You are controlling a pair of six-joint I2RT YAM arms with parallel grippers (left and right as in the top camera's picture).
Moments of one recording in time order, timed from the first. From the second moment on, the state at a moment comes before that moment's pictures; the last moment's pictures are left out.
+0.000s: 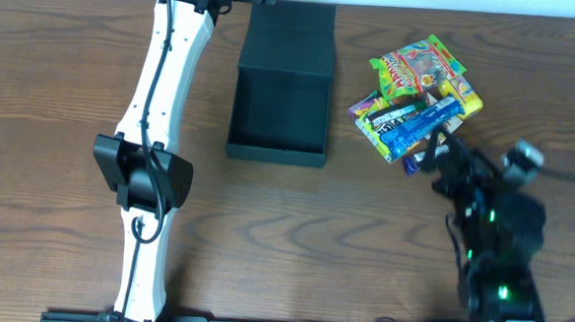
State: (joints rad) left arm -0.23 2.35 2.59 -0.96 0.10 -0.14; right arm 0.04 0.78 0.57 -0.05 -0.04 0.70
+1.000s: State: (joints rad) left arm -0.23 2.35 2.59 -1.03 0.10 -0.14; right arm 0.03 1.60 1.23 -0.52 -0.16 0.71
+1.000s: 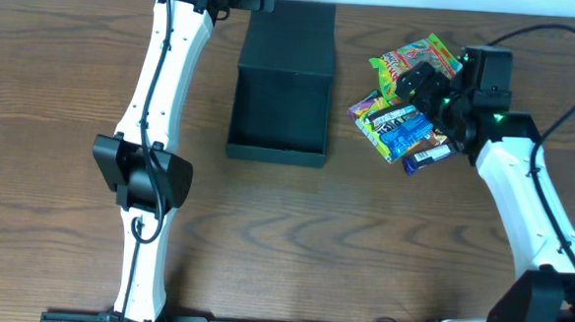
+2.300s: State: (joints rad) left arm -0.23 2.35 2.59 -1.07 0.10 -0.14; right arm -0.02 1.89 1.23 -0.52 -0.12 0.90
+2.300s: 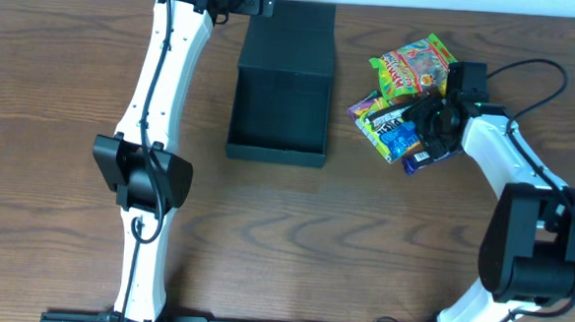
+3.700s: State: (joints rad) left arm -0.14 2.35 2.59 -1.14 0.07 -0.14; right arm 0.24 1.91 1.73 -0.92 -0.22 0.44
